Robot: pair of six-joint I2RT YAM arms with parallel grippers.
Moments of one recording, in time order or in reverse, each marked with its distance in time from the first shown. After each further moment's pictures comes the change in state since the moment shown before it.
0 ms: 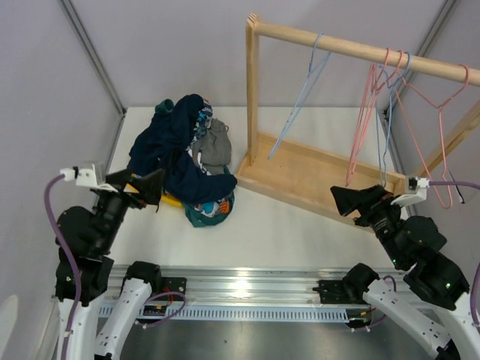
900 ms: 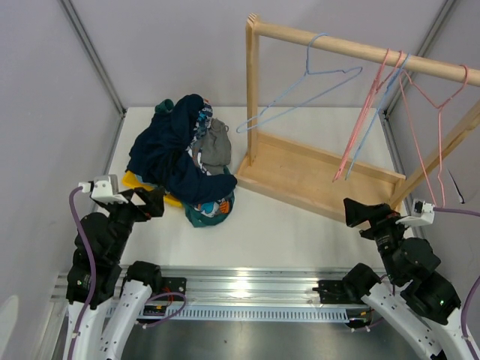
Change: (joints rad) left arm -0.033 -0.186 -0.241 -0.157 -0.160 0.016; right arm 0.001 -0.306 -0.281 -0.039 0.180 -0.065
